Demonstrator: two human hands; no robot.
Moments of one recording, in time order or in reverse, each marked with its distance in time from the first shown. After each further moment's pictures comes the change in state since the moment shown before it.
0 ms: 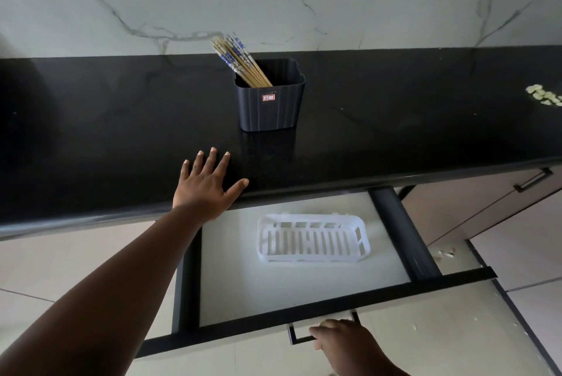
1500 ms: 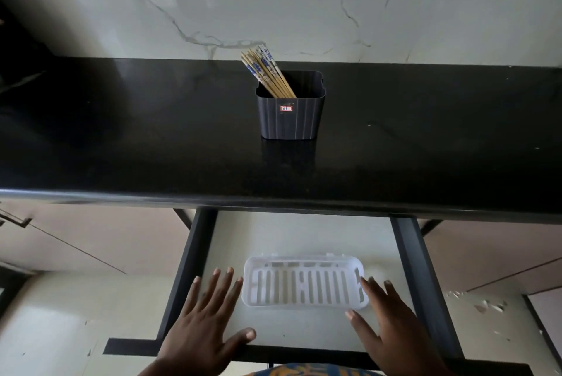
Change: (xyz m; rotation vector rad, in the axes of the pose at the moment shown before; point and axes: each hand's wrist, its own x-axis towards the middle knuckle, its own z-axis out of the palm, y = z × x) left_hand -0.215 0.077 0.033 -0.065 -0.195 0.071; right_hand -0.006 0.094 -0.075 0.115 0.161 0.146
